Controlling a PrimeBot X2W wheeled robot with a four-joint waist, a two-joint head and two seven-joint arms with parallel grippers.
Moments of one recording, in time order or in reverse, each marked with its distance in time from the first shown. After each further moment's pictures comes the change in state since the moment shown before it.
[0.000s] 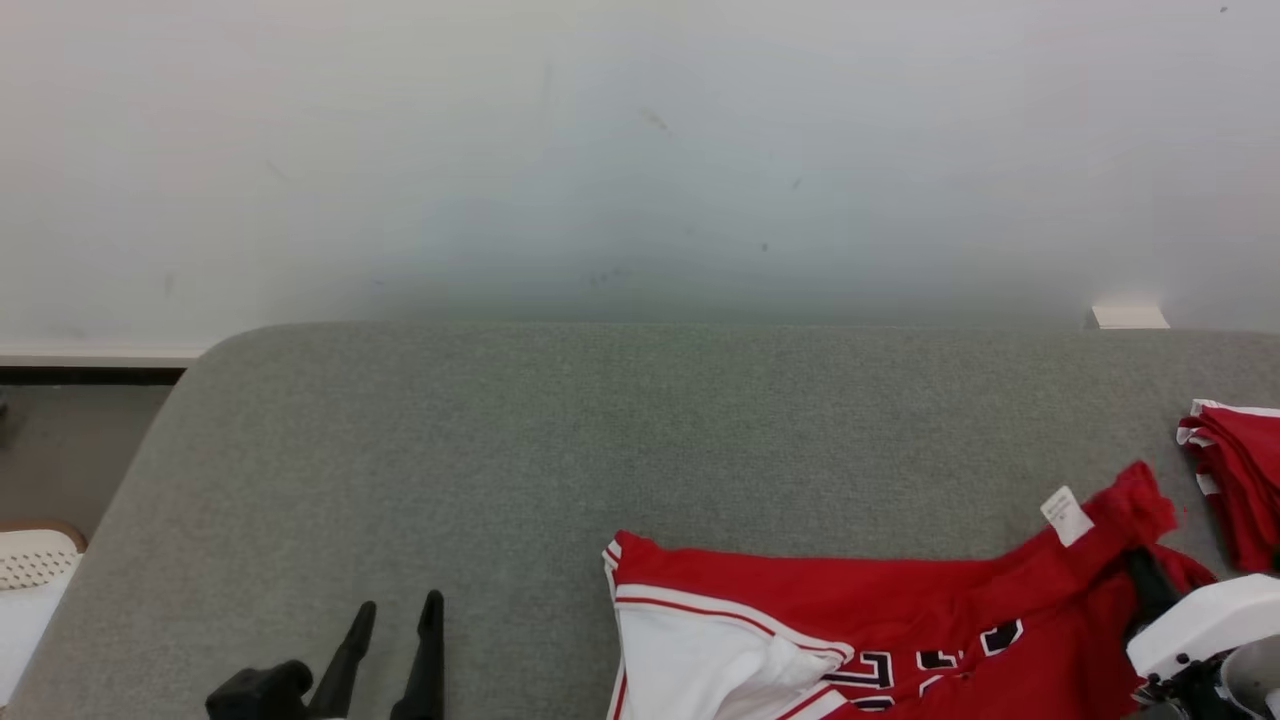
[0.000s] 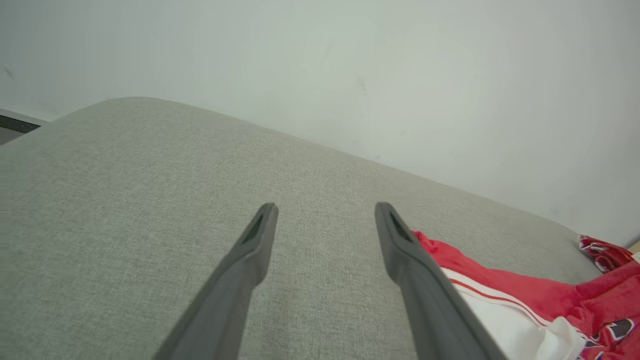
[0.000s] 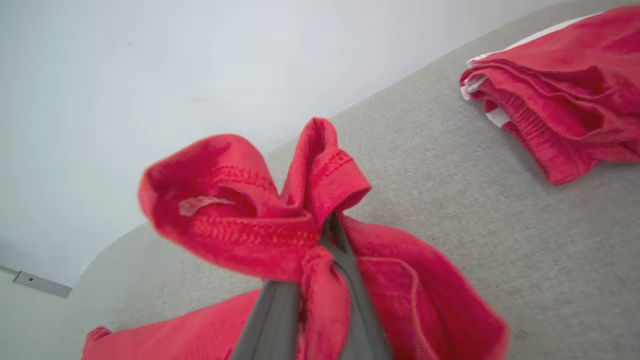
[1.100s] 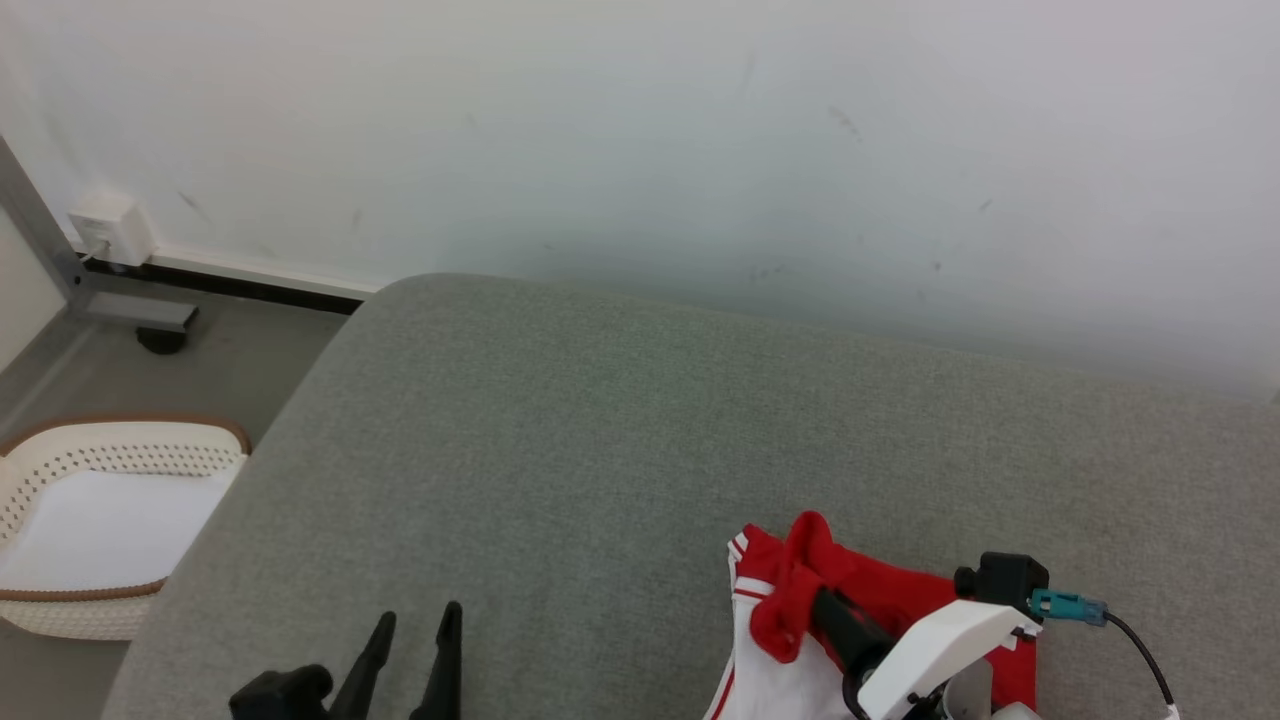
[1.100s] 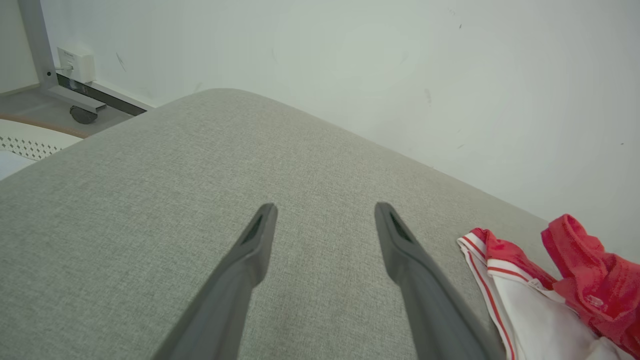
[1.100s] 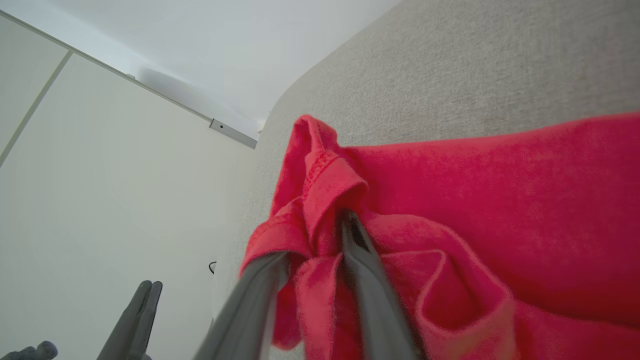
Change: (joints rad) left arm -0.017 -0.018 -0.015 0.060 0.001 -0.025 0.003; right arm 0.019 0.290 0.237 -0.117 0.147 0.000 0.126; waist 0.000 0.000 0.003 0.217
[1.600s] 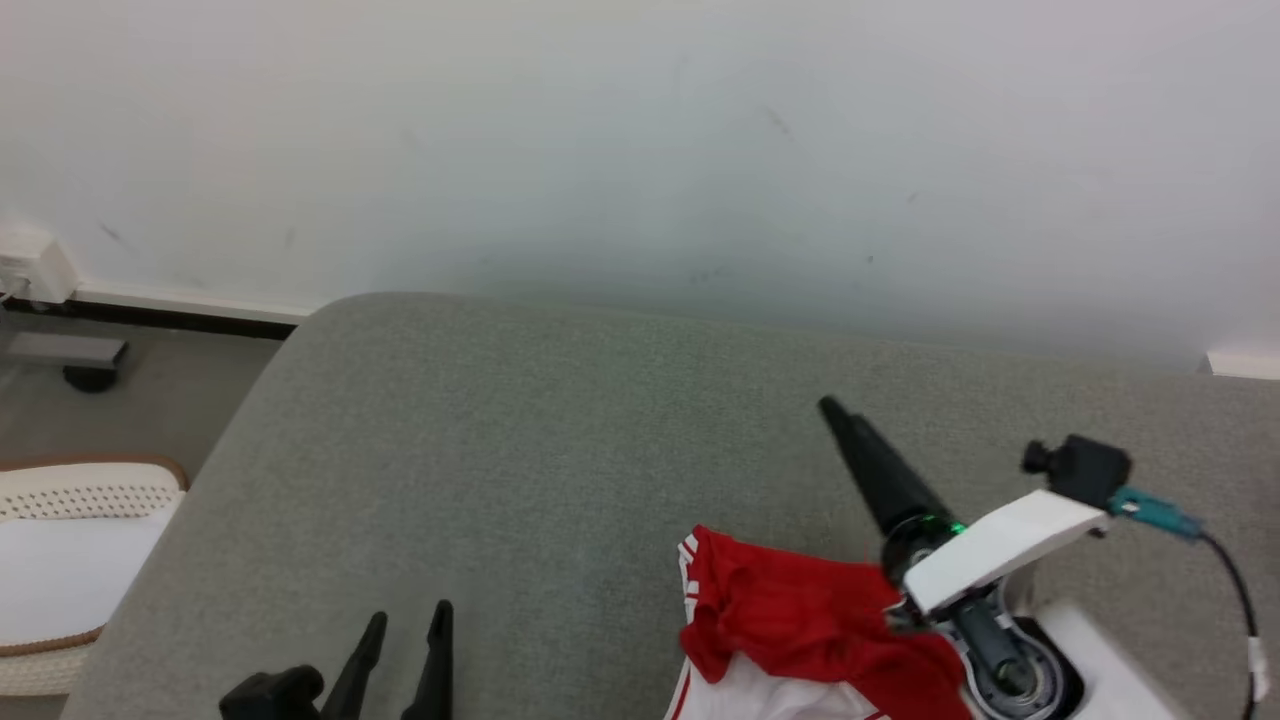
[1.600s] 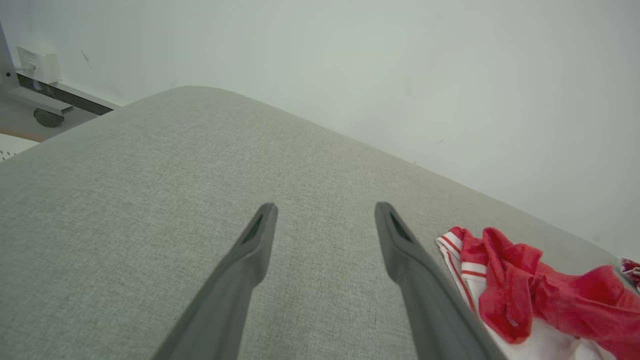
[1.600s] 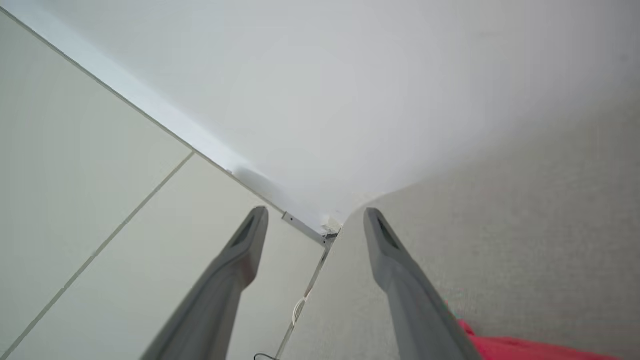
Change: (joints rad) left arm 0.003 0.002 0.012 -0.002 -0.007 0.009 0.000; right arm -0.093 -0.062 0.066 -0.245 0.137 0.000 -0.131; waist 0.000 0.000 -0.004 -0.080
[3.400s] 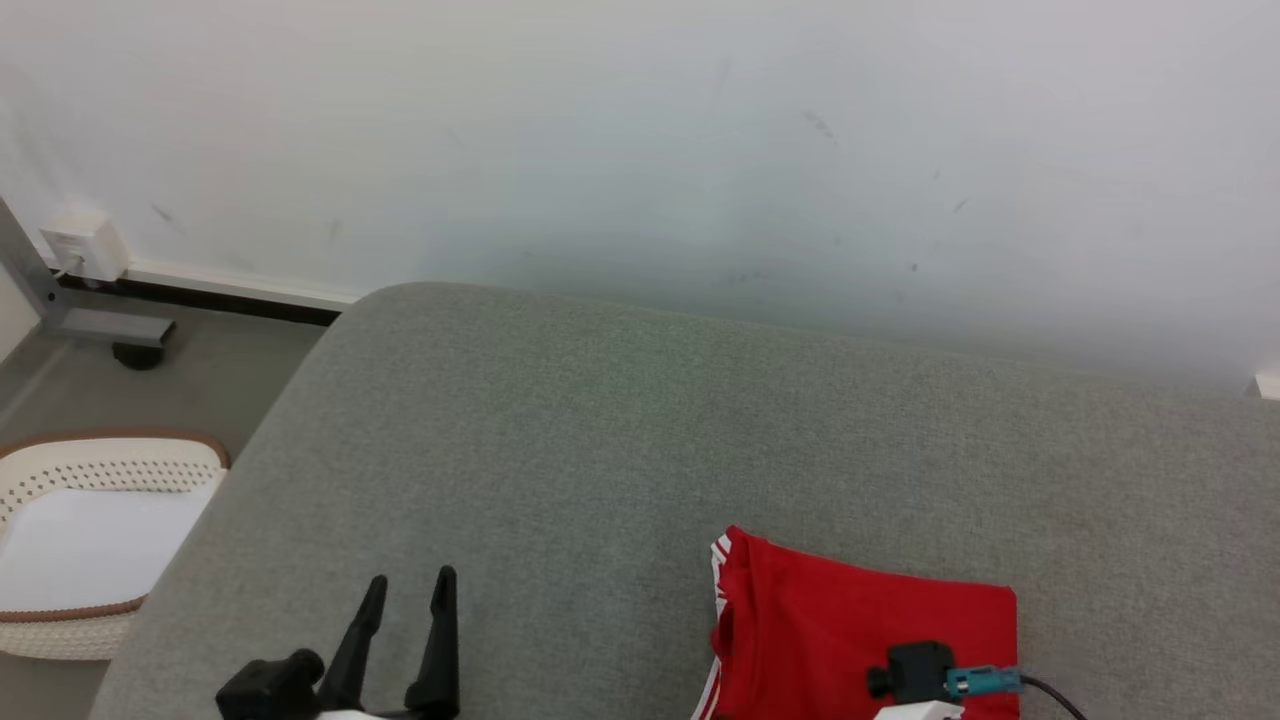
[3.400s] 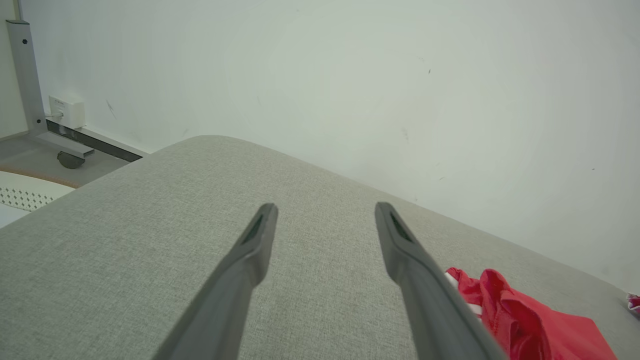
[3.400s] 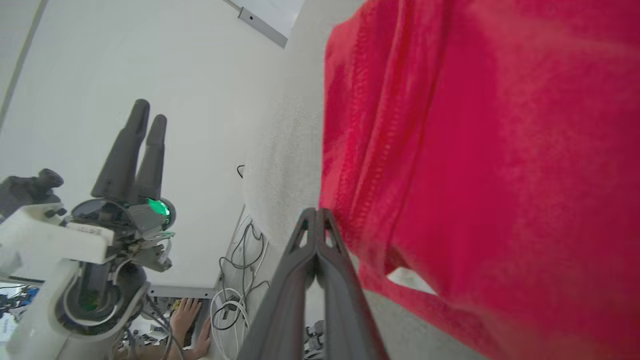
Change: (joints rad) left arm 0.014 -0.104 0.134 -0.079 0.160 -0.070 -0.003; right arm 0.225 -0.055 0.165 0.002 -0.077 0.000 0.261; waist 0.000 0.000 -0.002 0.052
